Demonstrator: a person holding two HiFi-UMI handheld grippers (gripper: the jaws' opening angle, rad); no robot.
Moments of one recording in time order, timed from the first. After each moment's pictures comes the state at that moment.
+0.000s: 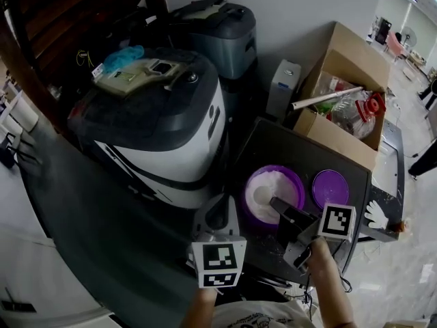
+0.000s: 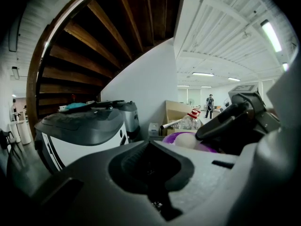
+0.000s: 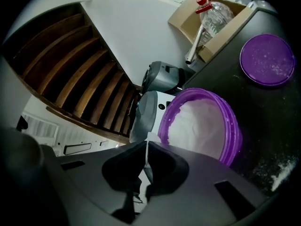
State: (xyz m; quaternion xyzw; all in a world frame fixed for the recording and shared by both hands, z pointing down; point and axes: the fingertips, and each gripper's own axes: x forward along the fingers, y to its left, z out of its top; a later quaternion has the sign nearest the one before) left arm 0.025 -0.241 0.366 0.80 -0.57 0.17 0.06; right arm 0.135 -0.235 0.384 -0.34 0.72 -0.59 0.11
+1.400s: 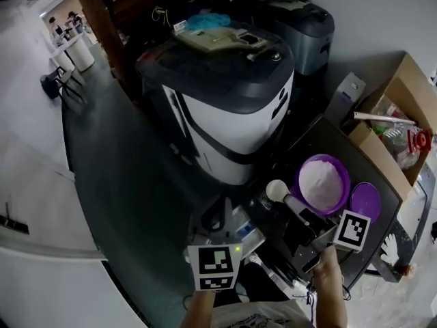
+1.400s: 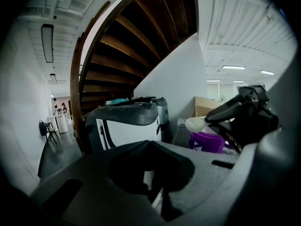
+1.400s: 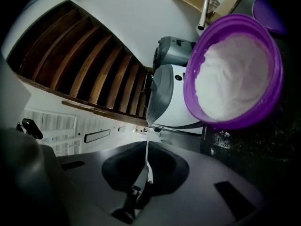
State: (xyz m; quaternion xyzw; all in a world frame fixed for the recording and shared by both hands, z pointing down) left arm -0.092 -0.125 0.373 0.67 -0.71 0.17 0.09; right arm 0.042 -0.171 0.365 -0.19 0.76 -0.62 0.10
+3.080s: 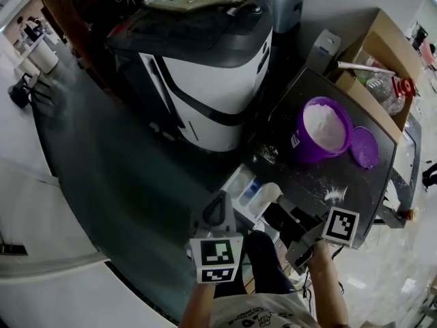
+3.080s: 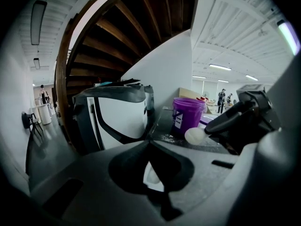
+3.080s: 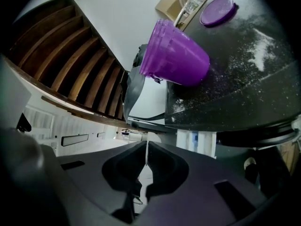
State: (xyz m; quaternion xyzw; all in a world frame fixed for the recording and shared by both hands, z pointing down) left arm -0.098 -0.044 0.455 0.74 -0.63 0.20 0.15; right arm 0.040 -0.057 0.463 -0.32 0.70 -0.64 0.05
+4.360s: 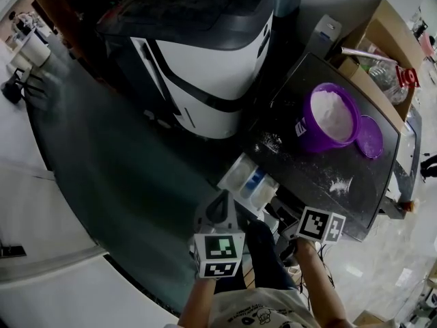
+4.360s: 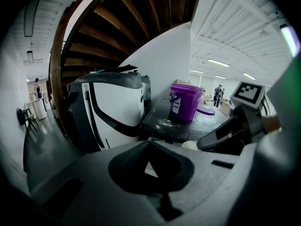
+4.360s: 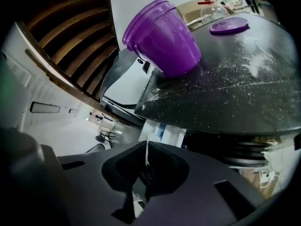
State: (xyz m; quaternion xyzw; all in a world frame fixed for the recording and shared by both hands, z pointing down) left arm -0.094 -0.031 0.518 0.74 -0.60 0.23 0.20; right arm 0.035 -0.041 0.558 -0.40 0.71 -0.57 -0.10
